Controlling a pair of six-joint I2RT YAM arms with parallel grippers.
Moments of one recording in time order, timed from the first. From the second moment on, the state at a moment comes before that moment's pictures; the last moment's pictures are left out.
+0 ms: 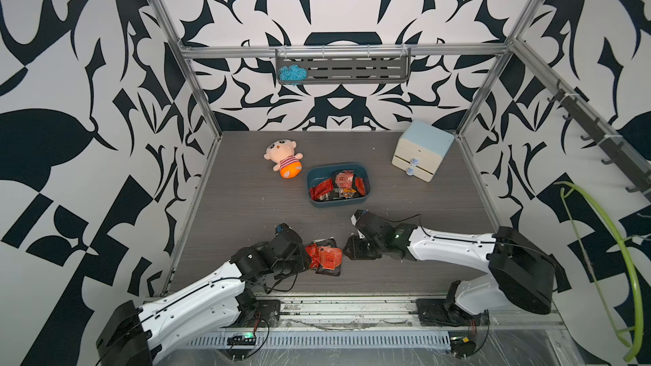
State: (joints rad) left arm -0.91 0.86 0.41 -0.61 0.05 -1.10; right arm 0.99 1.49 0.69 -0.19 -0.19 0.94
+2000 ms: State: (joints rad) left arm -0.94 1.01 0.41 -0.43 0.01 -1.14; right arm 1.08 1.59 0.80 -0.15 -0.17 1.00
